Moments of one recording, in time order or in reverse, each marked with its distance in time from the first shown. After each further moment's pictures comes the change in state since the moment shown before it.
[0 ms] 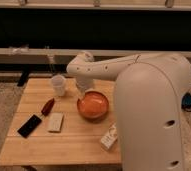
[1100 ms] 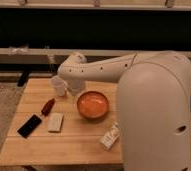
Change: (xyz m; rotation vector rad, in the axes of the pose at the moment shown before) arm -0.009 0.067 -0.024 -0.087 -0.045 -0.139
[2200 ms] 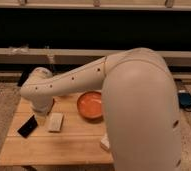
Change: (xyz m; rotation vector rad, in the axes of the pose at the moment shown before) arm -0.050 0.193 -0.008 -0.135 -0.086 -0.576
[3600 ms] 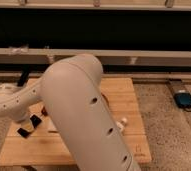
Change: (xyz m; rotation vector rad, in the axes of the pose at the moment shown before) arm -0.080 0.017 0.088 0.051 0.151 -0.556
